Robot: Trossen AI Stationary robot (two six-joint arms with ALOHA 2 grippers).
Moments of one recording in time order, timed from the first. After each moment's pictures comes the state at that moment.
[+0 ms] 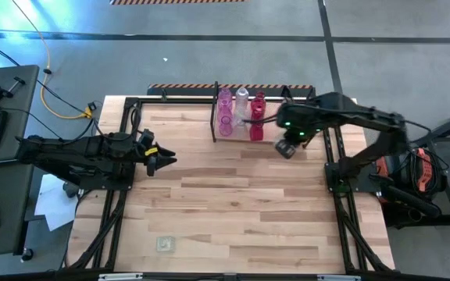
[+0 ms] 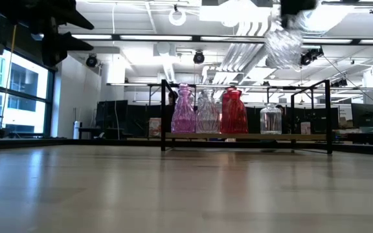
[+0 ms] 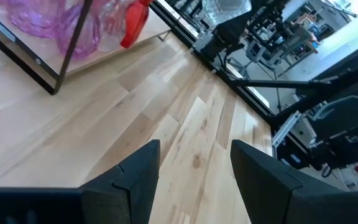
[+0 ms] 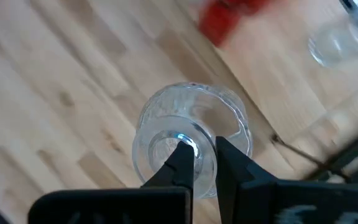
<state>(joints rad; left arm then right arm) -0.04 0.49 0.48 -0.33 -0.13 -0.73 -0.10 1.45 1.73 -1.56 0.11 0.58</state>
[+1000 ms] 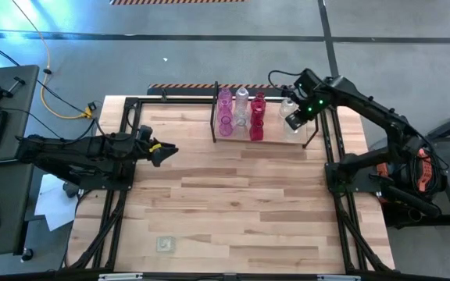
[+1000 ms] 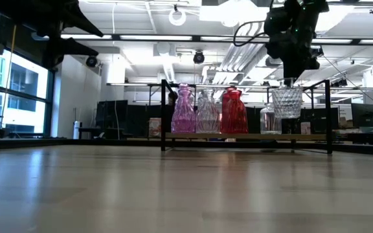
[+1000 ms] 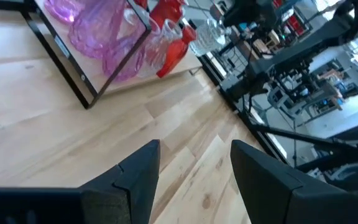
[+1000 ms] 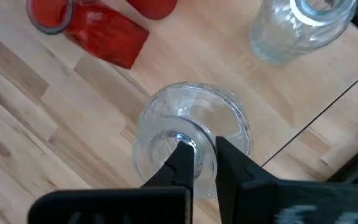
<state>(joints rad) -0.04 0.52 0.48 -0.30 -0.32 -0.89 -0.77 1.33 1.24 -1.20 -0.17 0.14</state>
